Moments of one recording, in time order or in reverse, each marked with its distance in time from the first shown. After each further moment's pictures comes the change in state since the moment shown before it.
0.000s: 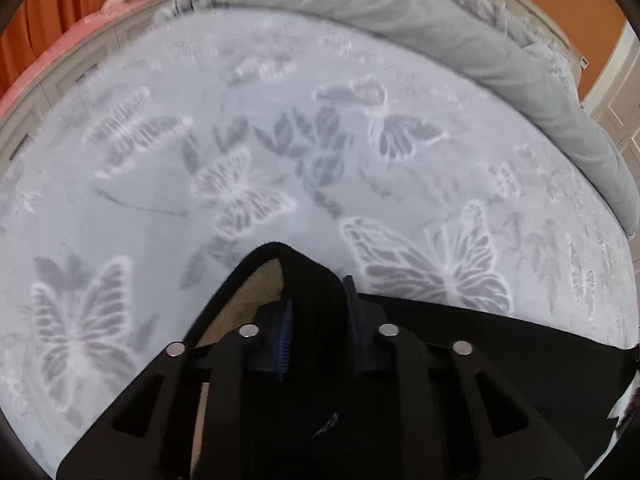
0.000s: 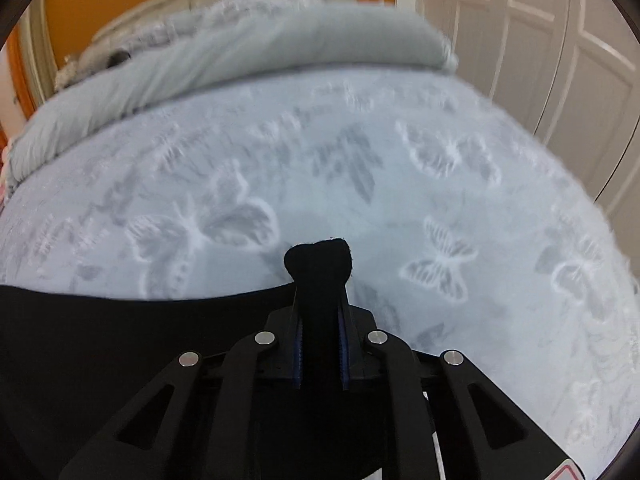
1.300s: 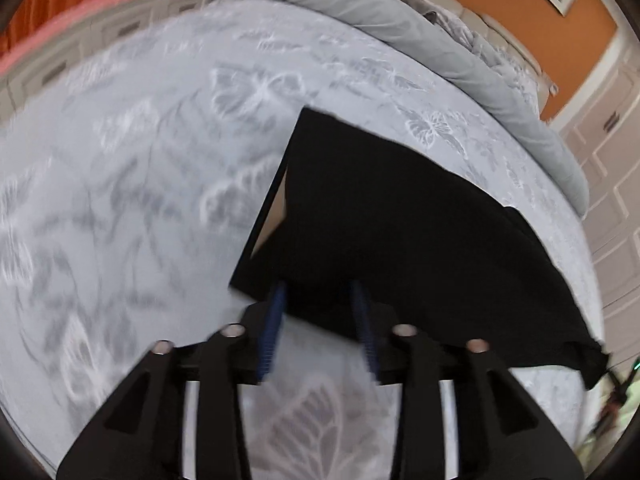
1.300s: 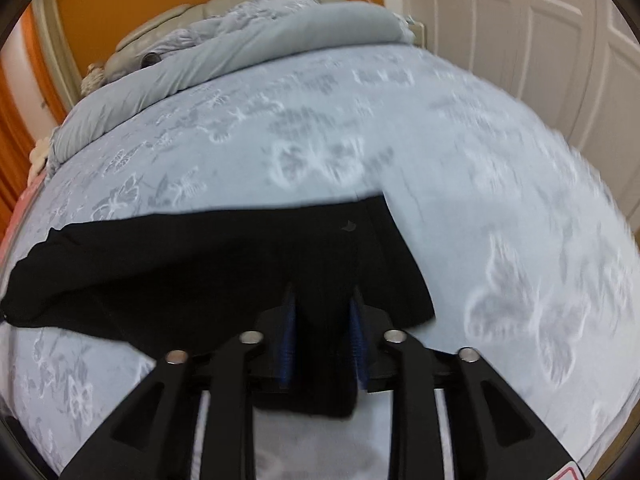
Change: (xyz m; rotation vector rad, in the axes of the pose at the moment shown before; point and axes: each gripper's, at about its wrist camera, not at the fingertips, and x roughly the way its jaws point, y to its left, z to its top) left arm -0.159 0.126 -0.239 -0.152 -0.009 -0.188; right arm -0.167 -0.068 -0.205 0.065 0.051 0.082
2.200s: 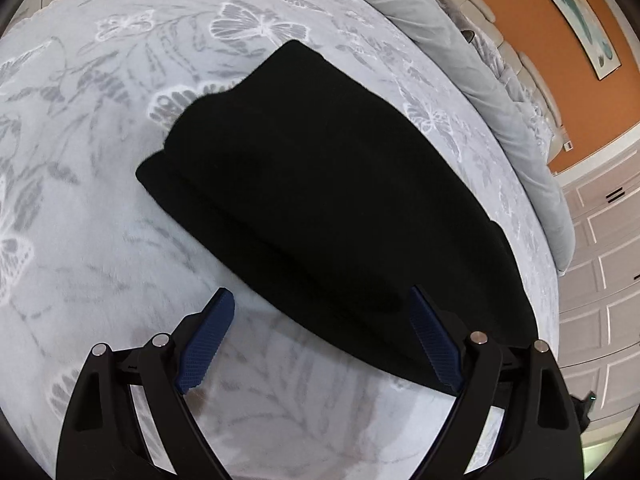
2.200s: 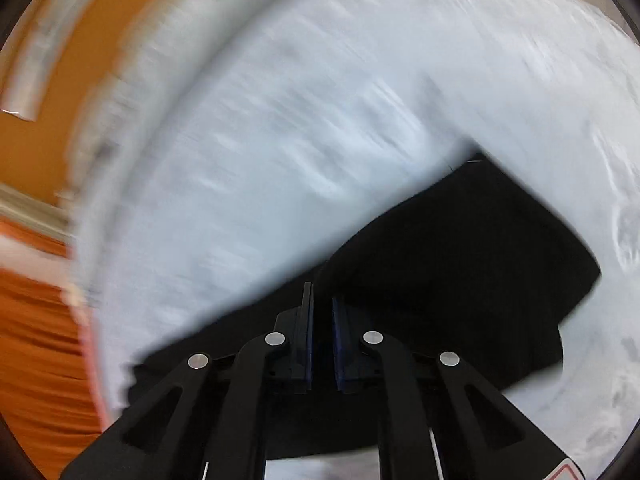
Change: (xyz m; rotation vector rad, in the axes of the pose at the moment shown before) left arm 0.030 -0.039 -0.024 -0.238 0.037 -0.048; right arm 0.046 0.041 0.069 0.523 0.063 0.238
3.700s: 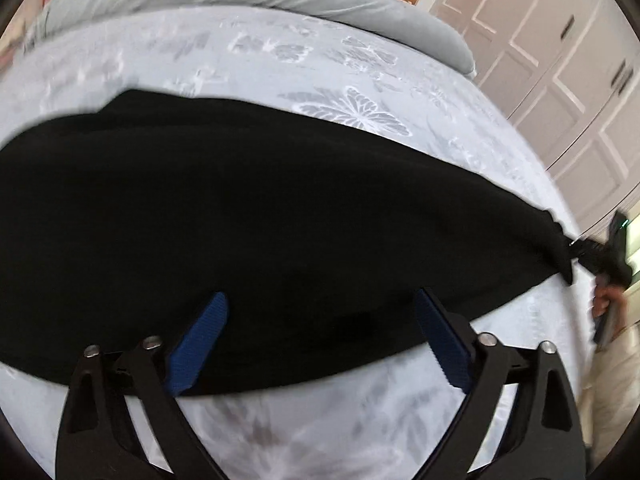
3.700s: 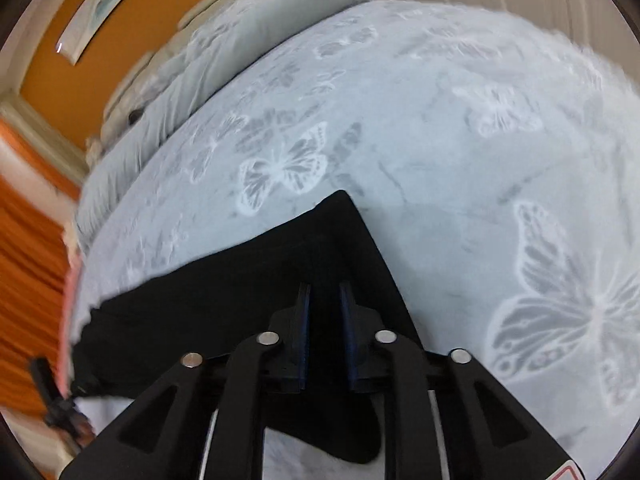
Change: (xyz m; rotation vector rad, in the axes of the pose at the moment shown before) left arm 0.091 -0.284 -0.165 0.740 0.144 -0.124; right arm -0.017 -0.111 0.016 -0.209 0.025 -0.020
